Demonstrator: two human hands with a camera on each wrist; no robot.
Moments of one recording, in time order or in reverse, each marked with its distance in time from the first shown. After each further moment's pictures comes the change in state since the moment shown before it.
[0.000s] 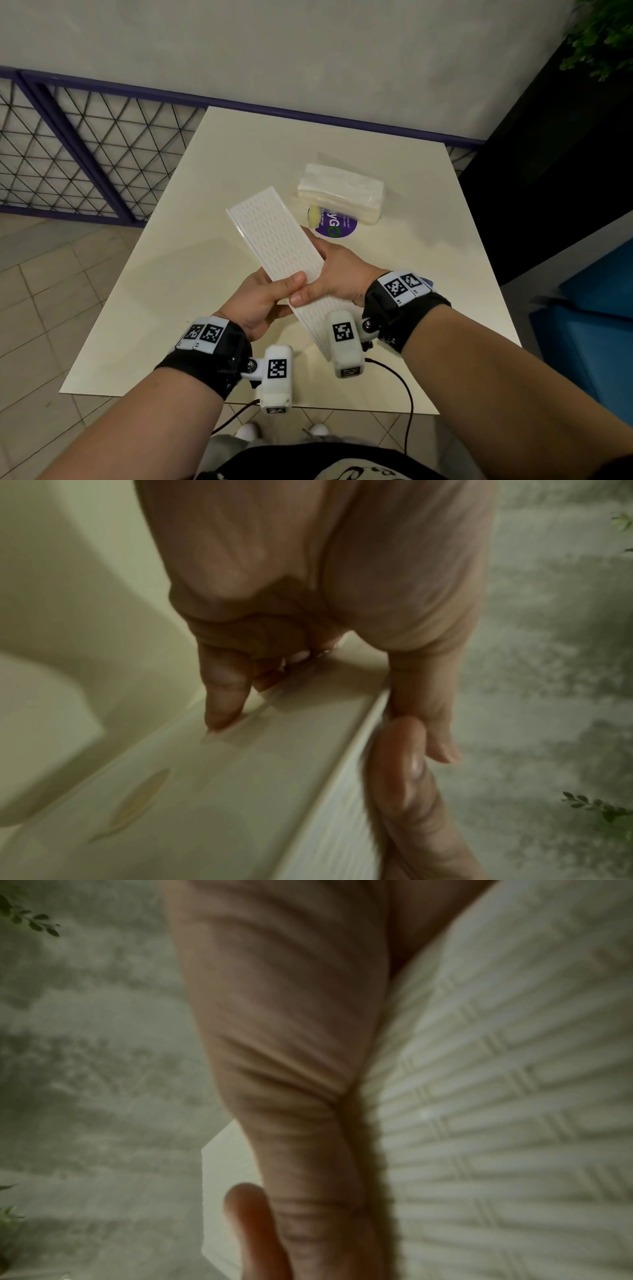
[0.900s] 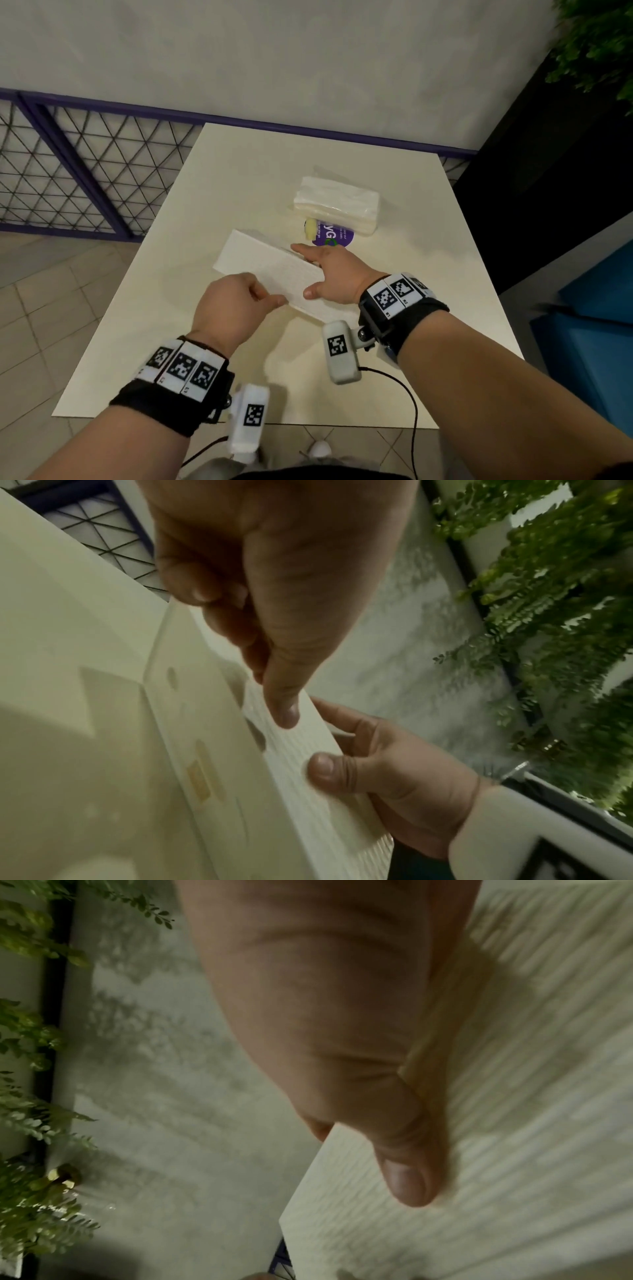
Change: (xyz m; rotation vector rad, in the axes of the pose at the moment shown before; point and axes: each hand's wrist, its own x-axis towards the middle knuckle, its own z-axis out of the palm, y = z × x) left_hand -0.014 0.026 -0.013 1.147 0.484 0.148; right_hand 0.017 -0.005 -0.015 -0.769 0.084 0.063
